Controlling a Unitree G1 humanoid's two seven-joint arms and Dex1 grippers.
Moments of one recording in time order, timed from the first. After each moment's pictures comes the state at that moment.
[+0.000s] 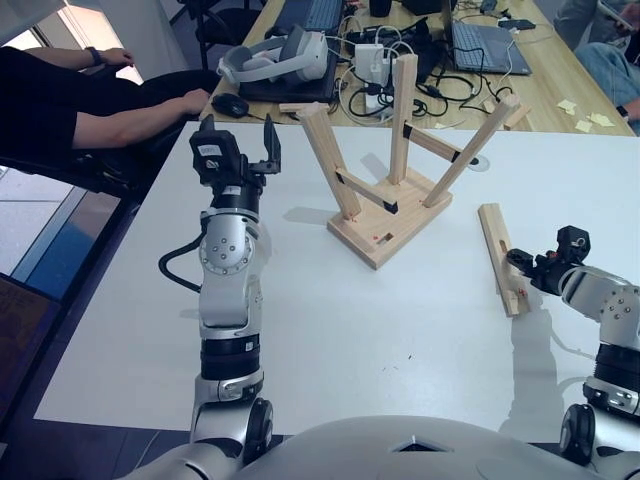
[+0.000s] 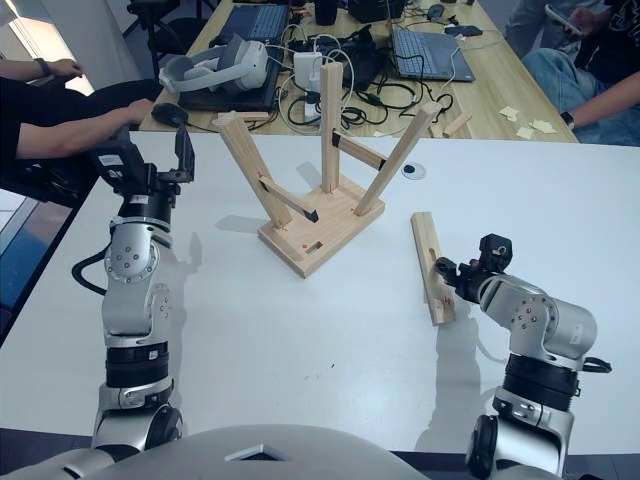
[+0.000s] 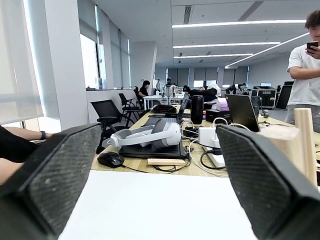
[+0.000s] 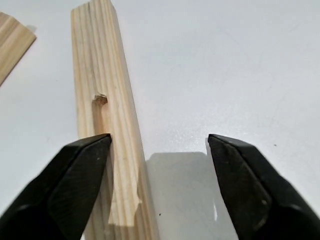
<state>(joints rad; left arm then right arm) -0.26 0.10 0.11 -0.19 -0.04 0.14 0.04 -0.17 -0.42 -0.40 -0.07 0.54 1.21 0.03</state>
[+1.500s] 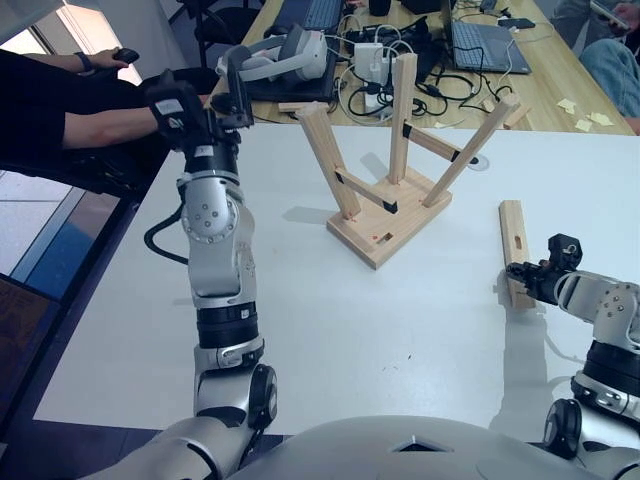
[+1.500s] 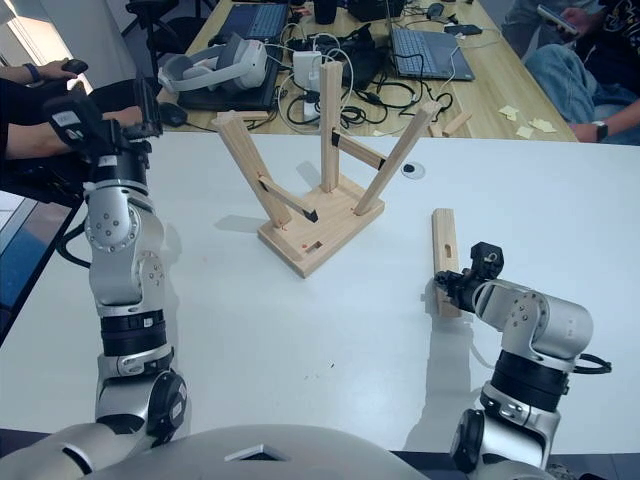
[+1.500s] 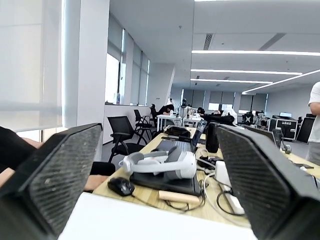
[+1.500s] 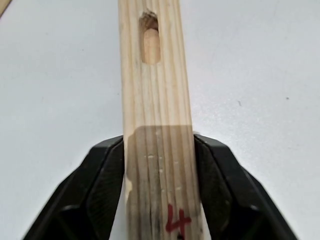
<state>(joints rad) -0.45 0.11 0.20 -0.13 -0.06 0.12 0.10 -0.20 -0.31 -0.44 -0.20 0.38 1.40 0.05</state>
